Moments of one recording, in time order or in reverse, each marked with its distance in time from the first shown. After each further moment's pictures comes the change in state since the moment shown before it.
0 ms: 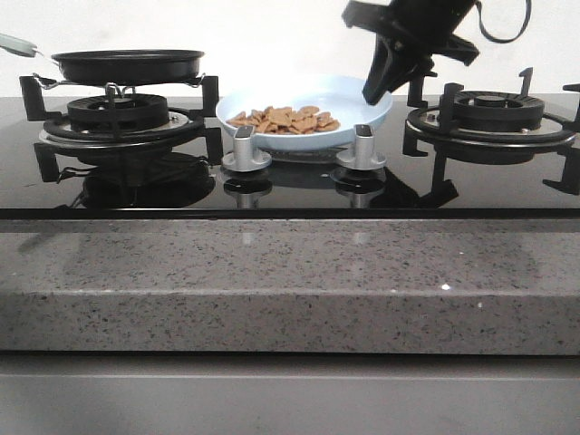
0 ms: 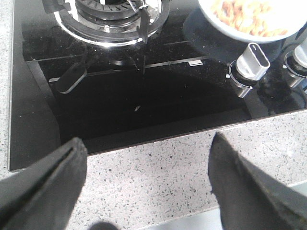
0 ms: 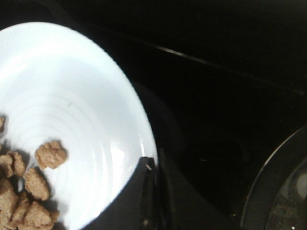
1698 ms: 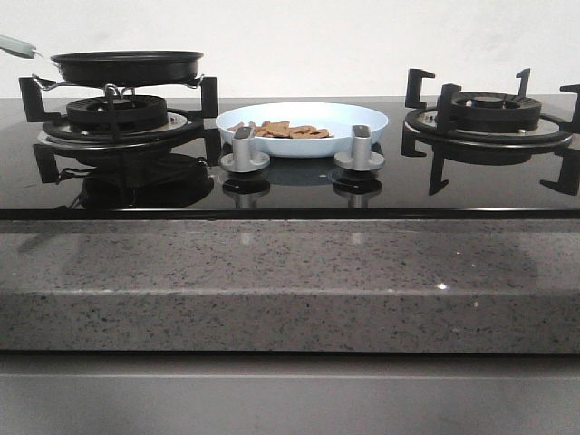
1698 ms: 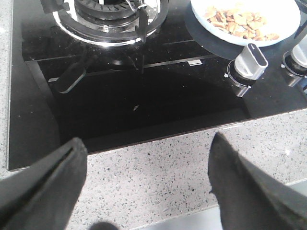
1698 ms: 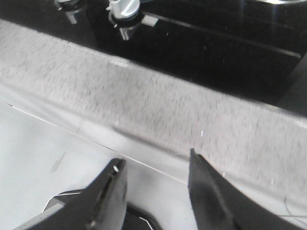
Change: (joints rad) left arm 0.000 0.000 0.000 0.000 0.000 0.000; right arm 0.039 -1.583 1.220 -0.213 0.099 0.128
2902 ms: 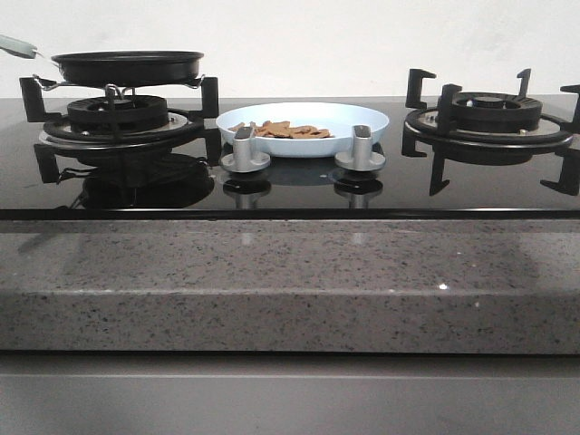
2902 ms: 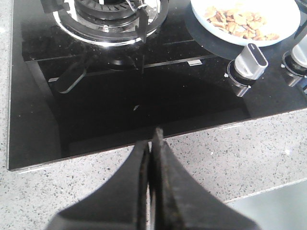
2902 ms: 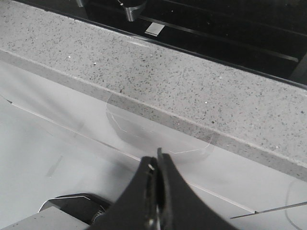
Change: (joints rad) left arm 0.000 0.000 0.000 0.000 0.001 0.000; right arm 0.000 -0.226 0.121 -0.002 0.042 0.003
